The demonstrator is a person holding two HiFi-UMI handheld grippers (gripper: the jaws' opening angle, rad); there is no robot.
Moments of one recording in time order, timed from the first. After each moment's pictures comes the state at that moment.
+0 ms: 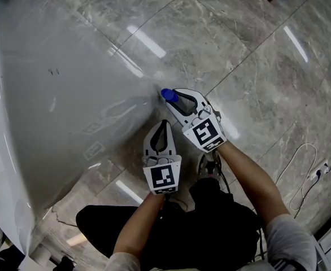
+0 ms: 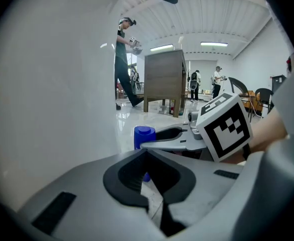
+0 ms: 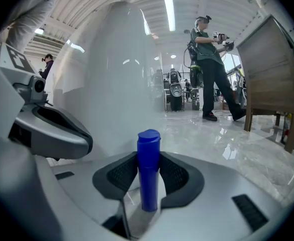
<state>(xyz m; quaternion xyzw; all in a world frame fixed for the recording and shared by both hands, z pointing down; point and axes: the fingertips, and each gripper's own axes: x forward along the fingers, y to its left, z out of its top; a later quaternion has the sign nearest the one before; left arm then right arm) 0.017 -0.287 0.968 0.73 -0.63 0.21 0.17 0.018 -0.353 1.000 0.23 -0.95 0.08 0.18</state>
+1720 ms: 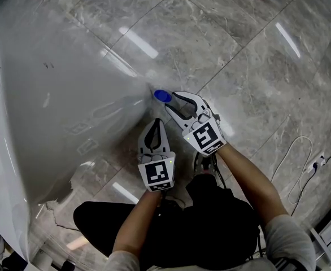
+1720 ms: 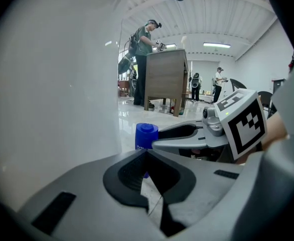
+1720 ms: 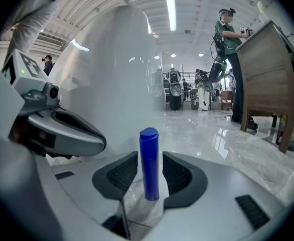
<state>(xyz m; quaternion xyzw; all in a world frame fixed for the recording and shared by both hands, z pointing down) 0.015 -0.282 0.978 0.73 -0.63 0.20 0.18 0.040 -0.334 0.997 0.24 -0.95 0.07 0.19</state>
